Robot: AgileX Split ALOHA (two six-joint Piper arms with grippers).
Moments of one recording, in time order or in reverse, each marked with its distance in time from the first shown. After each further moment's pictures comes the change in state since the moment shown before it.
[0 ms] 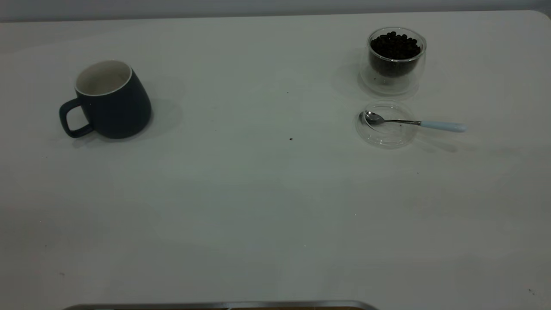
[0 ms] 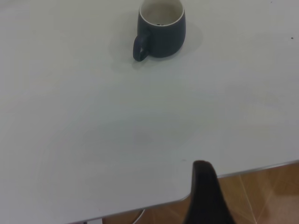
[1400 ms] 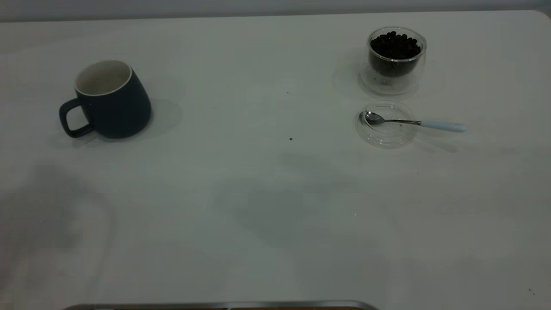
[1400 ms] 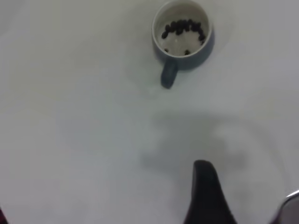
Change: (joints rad) left arm 0.000 1.306 -0.535 0.055 -0.336 0.362; right arm 0.000 0.000 0.000 0.000 0.000 0.000
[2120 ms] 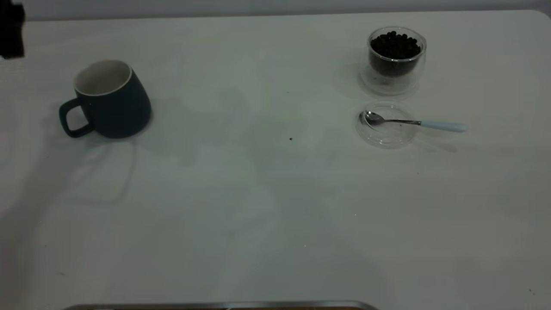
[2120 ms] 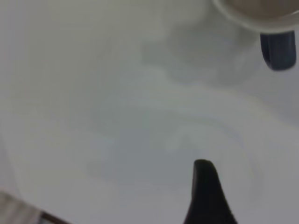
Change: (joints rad) left arm 0.000 0.758 -0.344 0.332 -0.088 0.396; right arm 0.000 0.000 0.000 0.000 0.000 0.000
